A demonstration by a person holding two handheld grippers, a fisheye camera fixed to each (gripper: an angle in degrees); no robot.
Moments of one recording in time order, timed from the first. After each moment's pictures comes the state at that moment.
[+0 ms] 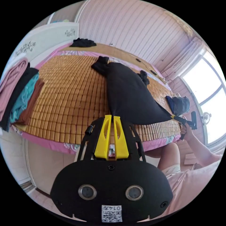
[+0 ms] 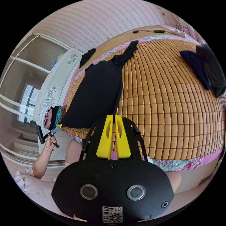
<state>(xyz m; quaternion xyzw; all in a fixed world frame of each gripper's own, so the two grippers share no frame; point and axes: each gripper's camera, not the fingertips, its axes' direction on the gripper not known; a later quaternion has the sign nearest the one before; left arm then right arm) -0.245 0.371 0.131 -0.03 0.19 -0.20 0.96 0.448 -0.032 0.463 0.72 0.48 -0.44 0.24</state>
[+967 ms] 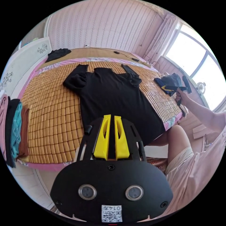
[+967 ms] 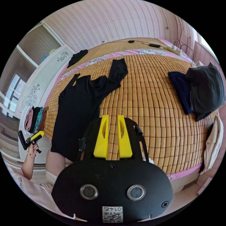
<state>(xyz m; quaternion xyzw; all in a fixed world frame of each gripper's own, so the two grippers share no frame) -0.234 0.282 0.273 -0.07 0.28 -0.08 0.96 0.378 0.087 0.420 0.75 0.53 -0.37 0.12</state>
